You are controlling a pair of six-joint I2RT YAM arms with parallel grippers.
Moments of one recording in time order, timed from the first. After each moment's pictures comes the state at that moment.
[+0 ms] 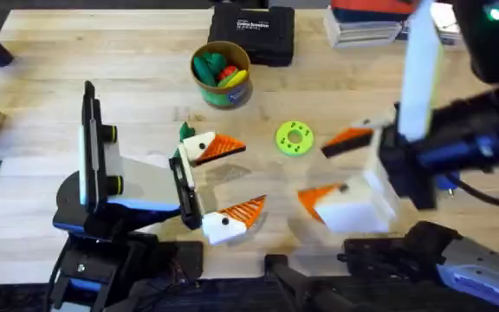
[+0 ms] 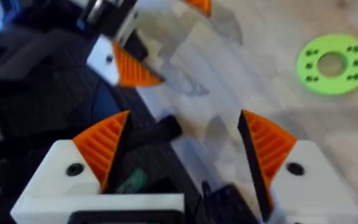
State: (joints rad) left arm -0.17 0.01 0.01 -0.10 1.08 -0.01; right arm 0.66 1.00 1.20 -1.27 -0.49 -0.03
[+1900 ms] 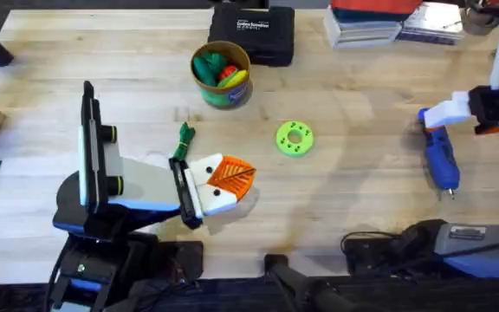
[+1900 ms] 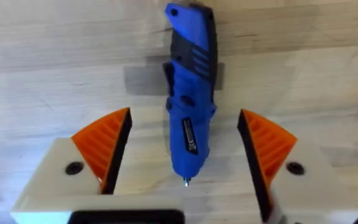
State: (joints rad) left arm -0.17 0.01 0.01 -0.09 1.07 -0.01; right arm -0.55 1.52 1.18 -1.12 -0.01 -0.46
